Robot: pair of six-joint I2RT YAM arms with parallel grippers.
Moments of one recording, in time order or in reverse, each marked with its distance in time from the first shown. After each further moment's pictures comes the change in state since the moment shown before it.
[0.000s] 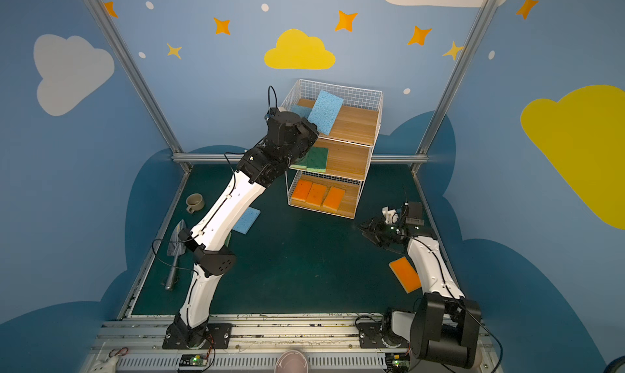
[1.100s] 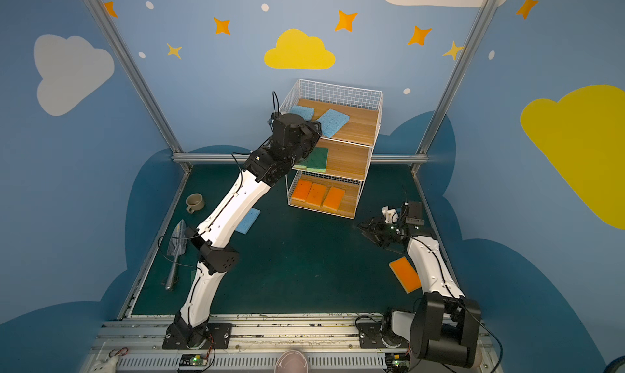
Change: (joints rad) left arm 0.010 0.043 0.006 0.049 0.000 -0.099; right arm 0.000 0.003 0.000 0.006 0.000 -0.002
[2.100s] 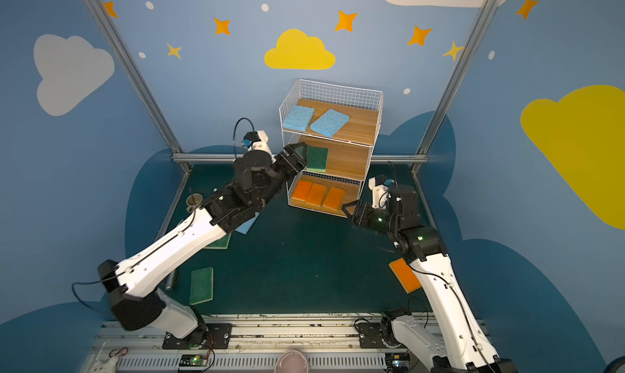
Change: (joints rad) left arm -0.114 -0.852 -1.213 0.416 -0.148 0.367; right arm 0.439 -0.163 0.489 -0.106 0.439 -0.140
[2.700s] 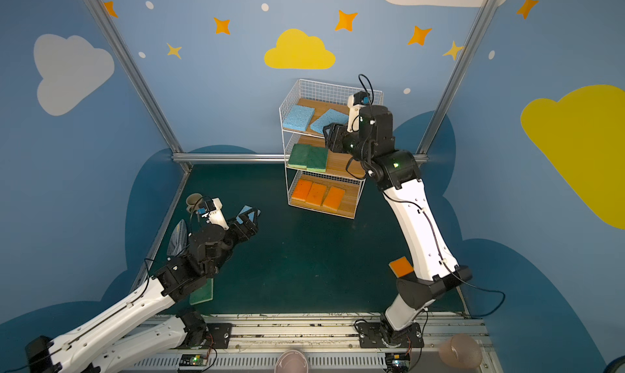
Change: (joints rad) left arm 0.070 -0.578 -0.825 0.025 -0.062 0.120; right arm 0.133 0.650 0.965 -0.114 0.385 -0.144
